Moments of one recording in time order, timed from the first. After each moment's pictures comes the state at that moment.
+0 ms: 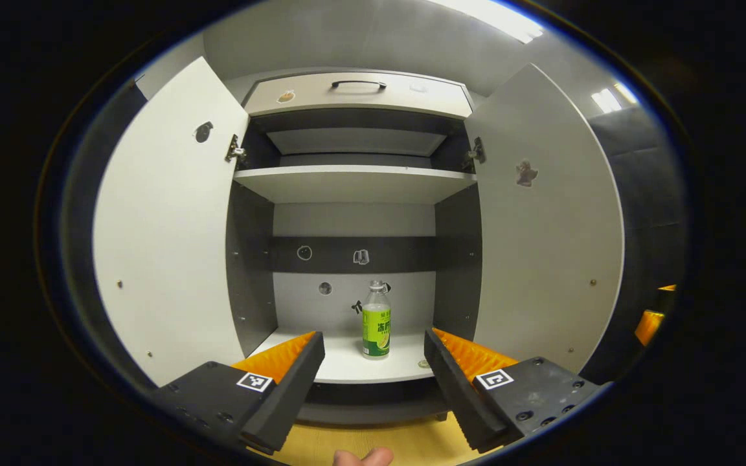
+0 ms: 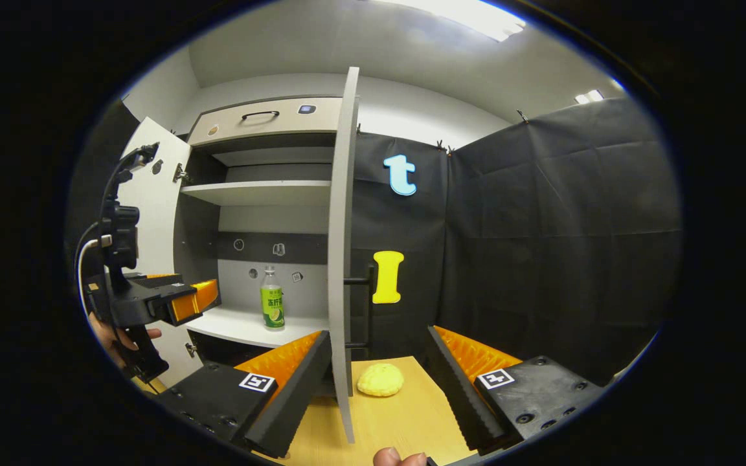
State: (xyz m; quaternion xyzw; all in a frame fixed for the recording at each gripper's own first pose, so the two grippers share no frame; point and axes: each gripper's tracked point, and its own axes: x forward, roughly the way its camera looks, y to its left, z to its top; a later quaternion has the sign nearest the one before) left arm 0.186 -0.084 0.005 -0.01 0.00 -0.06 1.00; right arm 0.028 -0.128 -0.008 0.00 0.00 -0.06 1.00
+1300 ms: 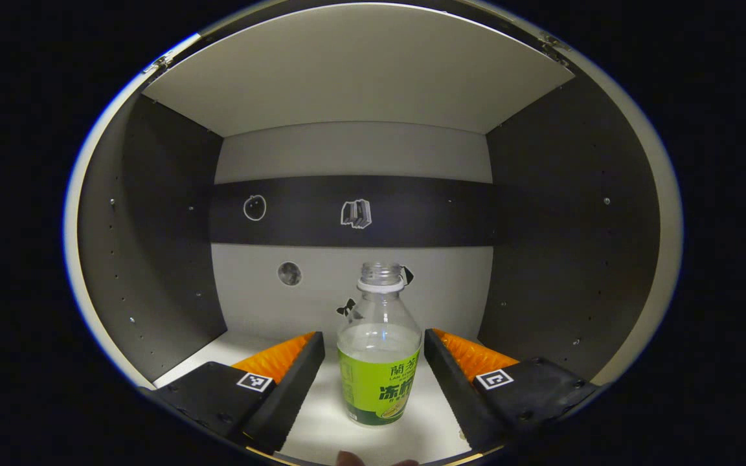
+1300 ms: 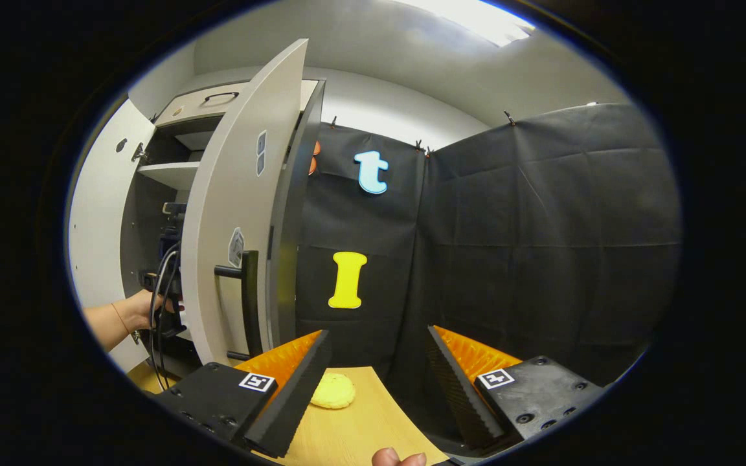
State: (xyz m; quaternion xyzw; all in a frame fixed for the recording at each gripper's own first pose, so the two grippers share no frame) left arm 0.460 -0.107 -0.085 -0.02 0.06 -0.03 1.00; right arm 0.096 -0.227 -0.019 -0.04 -0.01 -0.12 0.99
